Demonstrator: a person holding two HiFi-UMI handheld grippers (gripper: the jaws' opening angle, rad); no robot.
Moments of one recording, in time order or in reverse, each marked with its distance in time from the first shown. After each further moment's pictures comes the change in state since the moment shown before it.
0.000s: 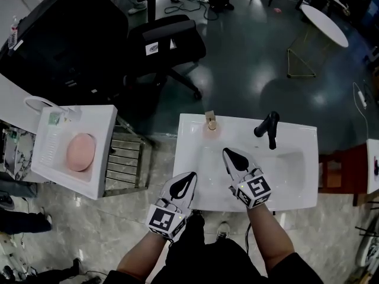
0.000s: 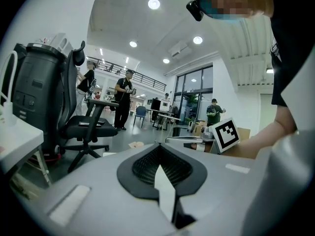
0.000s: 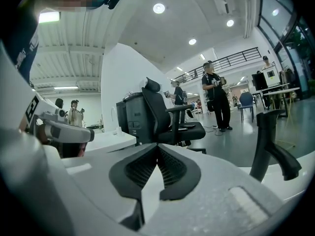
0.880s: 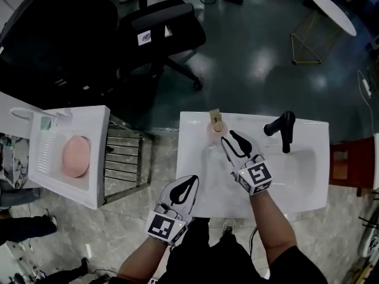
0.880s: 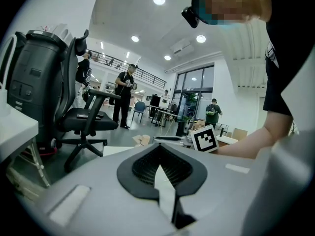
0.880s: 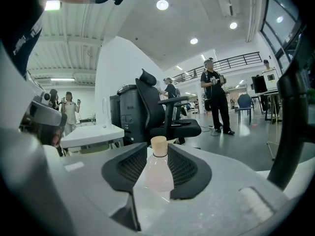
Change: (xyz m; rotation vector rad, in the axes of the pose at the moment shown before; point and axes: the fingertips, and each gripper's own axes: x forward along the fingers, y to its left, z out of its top) left arm 0.021 0.031 -0.017 -0.039 0.017 -0.038; right arm 0.068 -0.050 -0.038 -0.052 0.024 -0.052
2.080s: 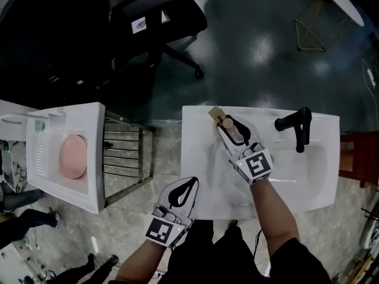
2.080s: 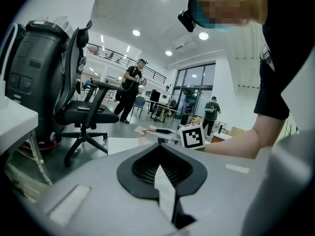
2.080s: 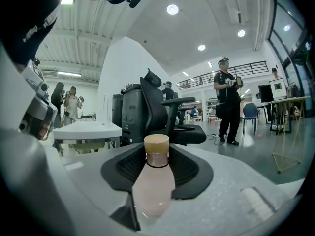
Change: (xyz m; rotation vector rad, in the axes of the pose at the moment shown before) left arm 0.000 0.024 -0.020 -0.025 0.049 -0.029; right arm 0.052 0.001 -0.007 -0.094 -0.064 0.029
